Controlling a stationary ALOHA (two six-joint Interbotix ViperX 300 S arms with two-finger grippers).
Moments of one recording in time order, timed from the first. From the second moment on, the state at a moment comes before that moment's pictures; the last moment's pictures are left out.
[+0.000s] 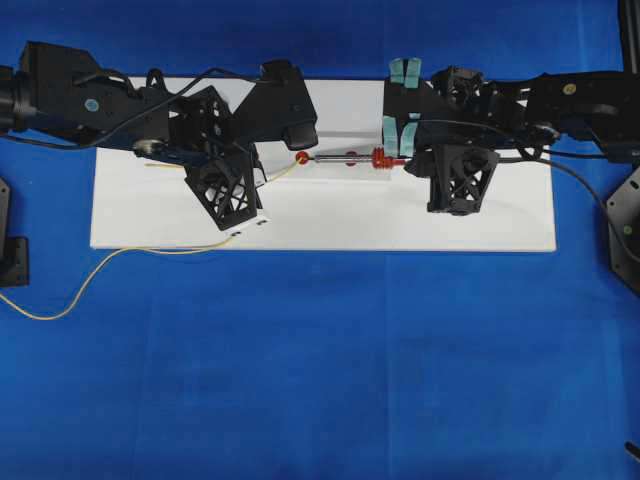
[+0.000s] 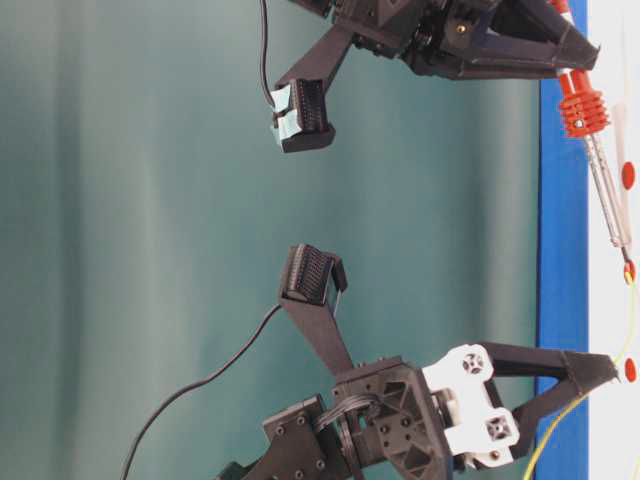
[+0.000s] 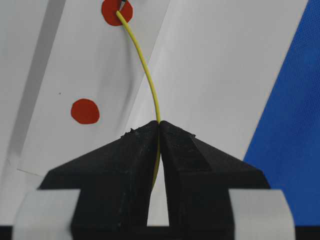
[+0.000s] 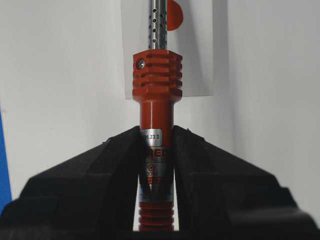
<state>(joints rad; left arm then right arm) 0.13 0.06 0.50 0.00 0.50 -0.22 -0.24 -0.11 0.71 0.08 0.44 -0.08</state>
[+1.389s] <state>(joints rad) 0.12 -0.15 0.59 0.00 0.53 -0.21 -0.24 -0.11 0.71 0.08 0.44 -0.08</state>
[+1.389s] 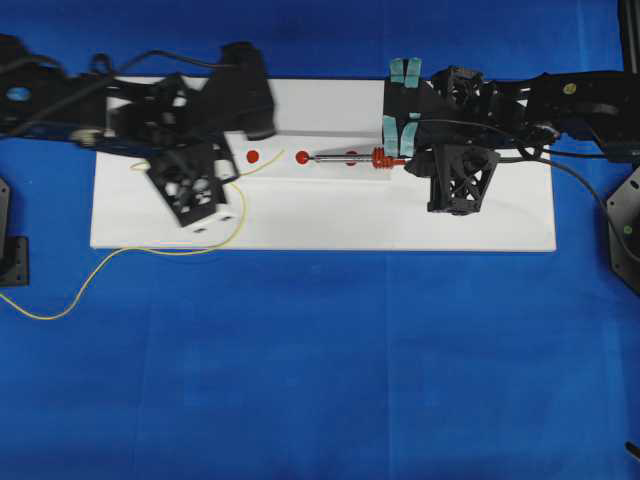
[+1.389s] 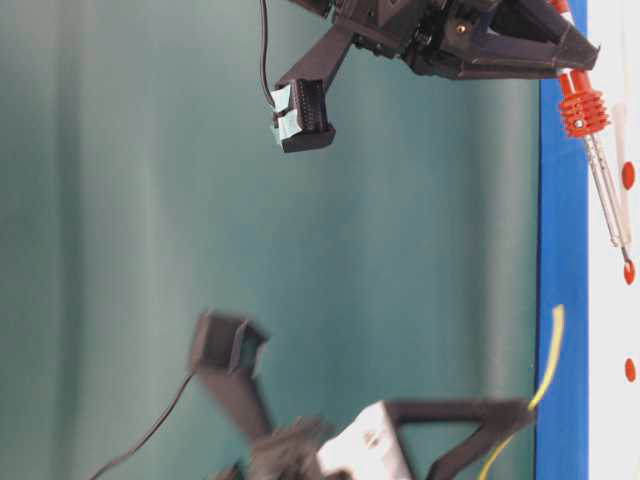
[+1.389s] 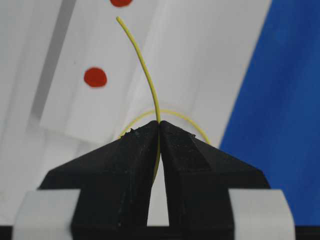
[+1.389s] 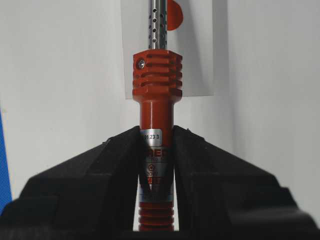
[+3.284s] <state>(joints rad) 0.09 -0.16 0.58 0.00 0.43 -0.21 -0.26 -0.47 0.93 0.06 0.49 -0.06</state>
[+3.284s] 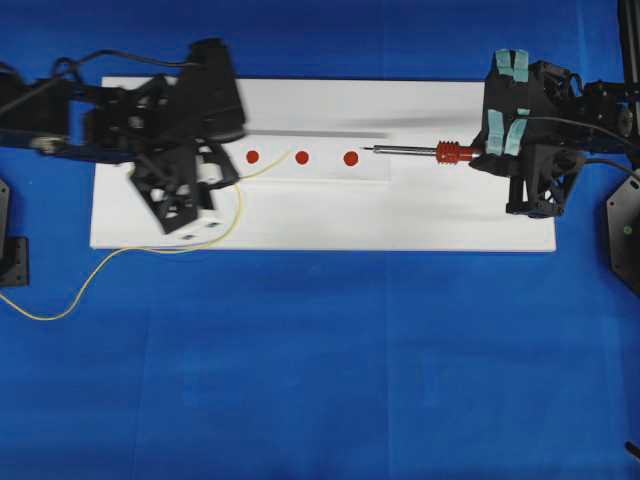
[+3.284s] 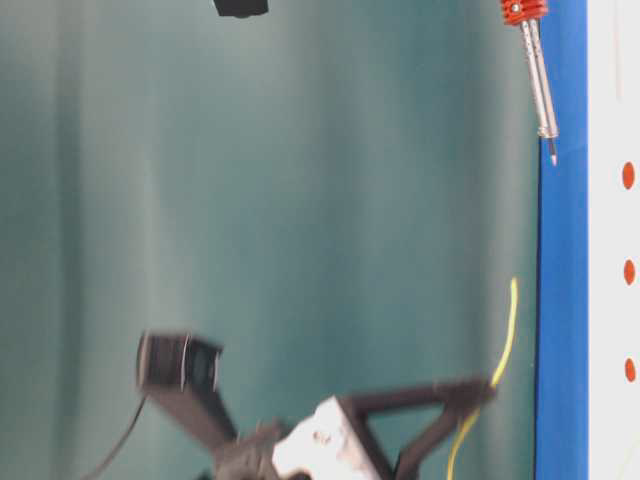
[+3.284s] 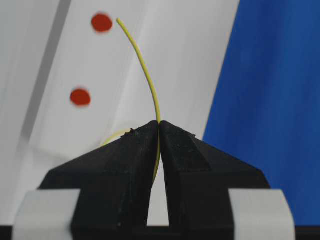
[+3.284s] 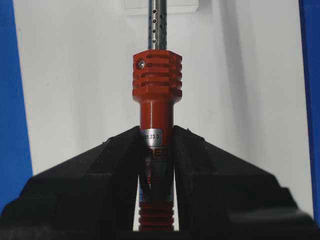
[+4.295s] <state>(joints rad) 0.12 0.21 0.35 0.00 0.43 -0.23 -0.27 -0.43 0.93 0.06 0.48 -0.06</state>
